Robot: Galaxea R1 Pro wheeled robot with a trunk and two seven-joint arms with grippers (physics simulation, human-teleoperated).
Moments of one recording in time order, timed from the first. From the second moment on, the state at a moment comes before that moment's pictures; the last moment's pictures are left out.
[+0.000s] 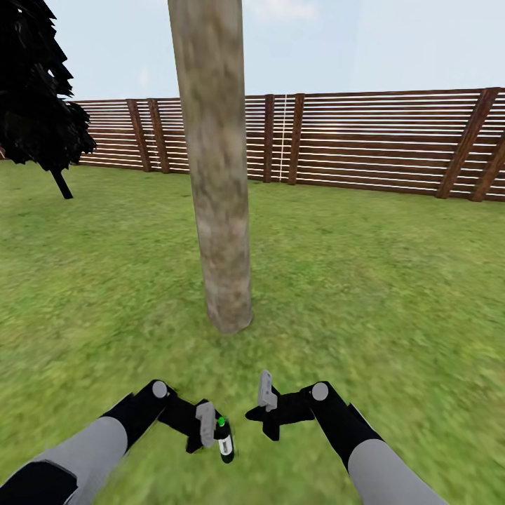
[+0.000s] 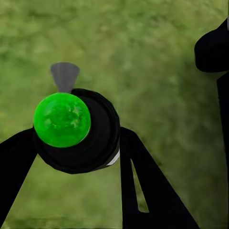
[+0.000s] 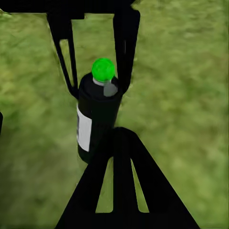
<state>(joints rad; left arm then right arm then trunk) -0.78 0.05 -0.37 -0.33 -0.48 -0.24 -1.11 -0.64 0.13 0.08 -0.61 0.67 -0.21 1.06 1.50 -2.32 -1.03</state>
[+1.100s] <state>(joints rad) -0.75 0.18 0.01 -0.03 -0.11 -0.01 -0.07 -0.54 -0.04 0.06 -0.04 -0.01 -0.55 -0.13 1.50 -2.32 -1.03</state>
